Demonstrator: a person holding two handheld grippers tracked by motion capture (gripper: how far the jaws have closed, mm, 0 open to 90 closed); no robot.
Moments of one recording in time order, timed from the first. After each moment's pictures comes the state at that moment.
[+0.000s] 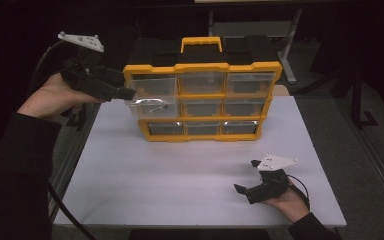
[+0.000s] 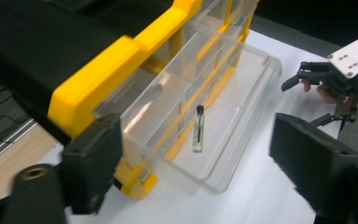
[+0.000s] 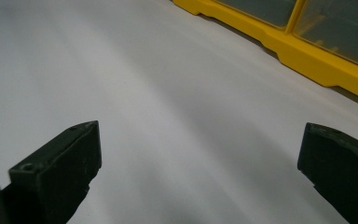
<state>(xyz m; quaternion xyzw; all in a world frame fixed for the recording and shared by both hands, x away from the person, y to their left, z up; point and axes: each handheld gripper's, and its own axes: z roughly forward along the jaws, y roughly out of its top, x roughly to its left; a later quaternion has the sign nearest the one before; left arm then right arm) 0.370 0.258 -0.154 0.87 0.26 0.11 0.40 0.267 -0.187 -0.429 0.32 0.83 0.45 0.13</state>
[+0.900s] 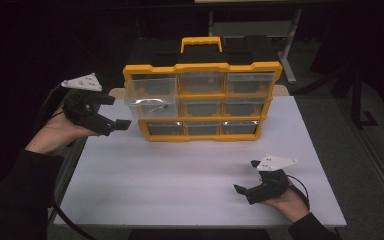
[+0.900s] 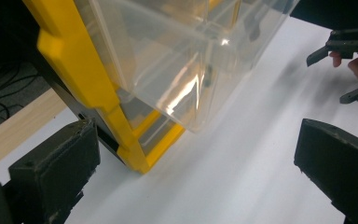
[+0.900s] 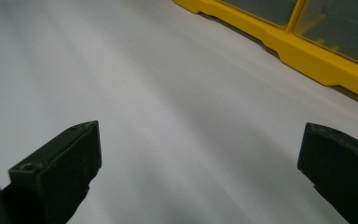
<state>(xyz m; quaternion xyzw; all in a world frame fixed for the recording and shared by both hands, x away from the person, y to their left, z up) 0.346 0.278 -0.226 0.86 0.27 0.14 0.40 0.266 -0.186 -0.429 0.32 0.83 0.45 0.13</state>
